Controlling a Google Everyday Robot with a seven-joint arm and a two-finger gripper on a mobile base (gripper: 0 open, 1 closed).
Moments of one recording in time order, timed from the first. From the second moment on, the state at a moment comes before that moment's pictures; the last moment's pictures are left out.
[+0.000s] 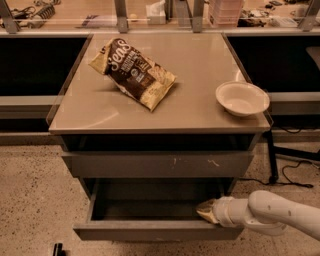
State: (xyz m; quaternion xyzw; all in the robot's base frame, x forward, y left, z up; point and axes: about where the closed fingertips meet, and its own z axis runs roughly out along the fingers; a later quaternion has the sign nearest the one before) arm 0.474 -0.162 0.406 -0.46 0.80 0.21 0.32
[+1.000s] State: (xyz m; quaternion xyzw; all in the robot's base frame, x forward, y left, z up) arm 0.423 -0.178 0.428 -0.43 0.80 0.22 0.36
